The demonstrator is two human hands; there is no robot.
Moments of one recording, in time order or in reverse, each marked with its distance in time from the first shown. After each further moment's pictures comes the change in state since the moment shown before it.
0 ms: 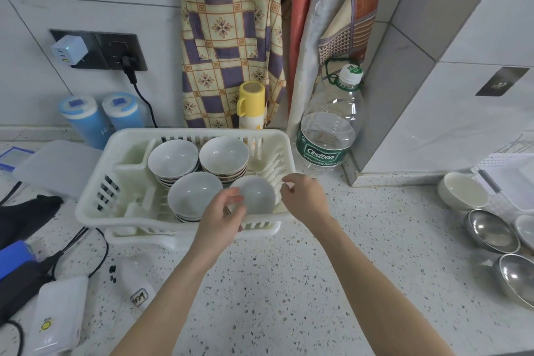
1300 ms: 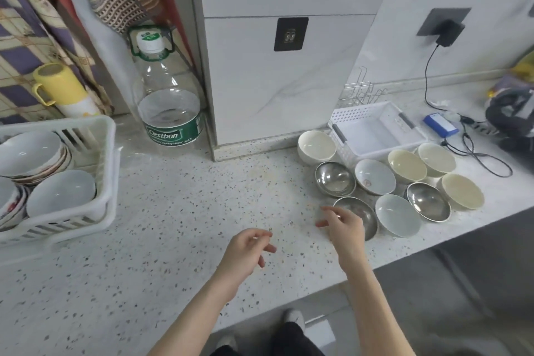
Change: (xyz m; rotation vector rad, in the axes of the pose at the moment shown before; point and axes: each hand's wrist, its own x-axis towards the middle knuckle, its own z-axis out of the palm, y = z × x) left_hand -0.111 0.031 0.362 0.001 -0.431 -0.228; right_hand -0.145 0.356 -0.186 0.698 0.381 0.586
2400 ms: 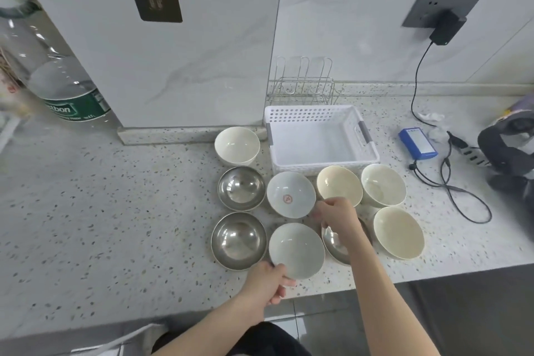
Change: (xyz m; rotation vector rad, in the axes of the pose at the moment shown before) left_hand 0.108 0.018 0.330 -0.272 0.046 -0.429; right_hand 0.262 0.024 -0.193 -0.464 -0.340 -0.004
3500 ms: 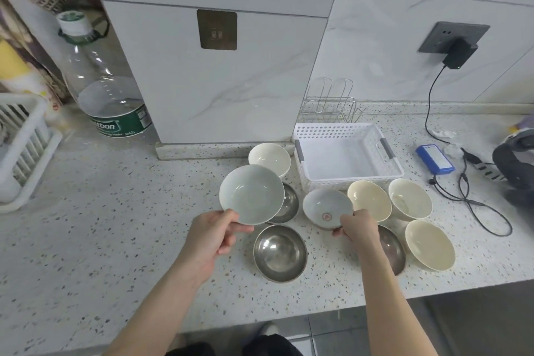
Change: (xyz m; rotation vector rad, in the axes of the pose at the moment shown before) left_hand -0.065 0.091 -0.163 -0.145 0.166 0.436; right_hand -0.030 -0.044 0.034 -0.014 0.148 0.160
